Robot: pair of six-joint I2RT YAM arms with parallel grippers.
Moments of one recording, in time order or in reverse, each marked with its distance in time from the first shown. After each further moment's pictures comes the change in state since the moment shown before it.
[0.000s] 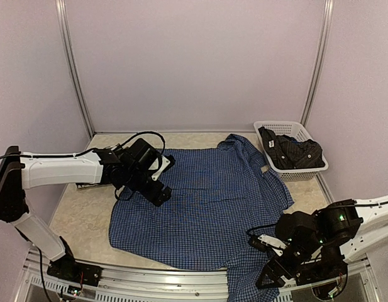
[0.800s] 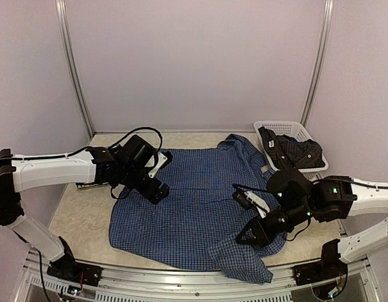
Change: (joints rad) left arm -0.003 -0.049 0.000 -0.021 -0.019 0.011; right arm -0.198 0.158 0.216 0.175 0.051 -0.143
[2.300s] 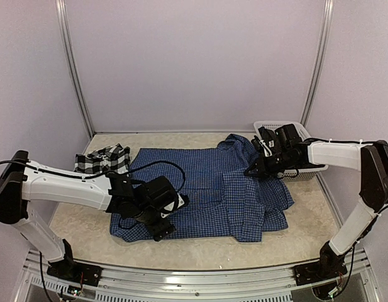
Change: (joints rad) left arm -0.293 0.059 -0.077 -0.080 -0.057 -0.035; right arm -0.908 0.578 0.244 0.262 -0.429 -0.367
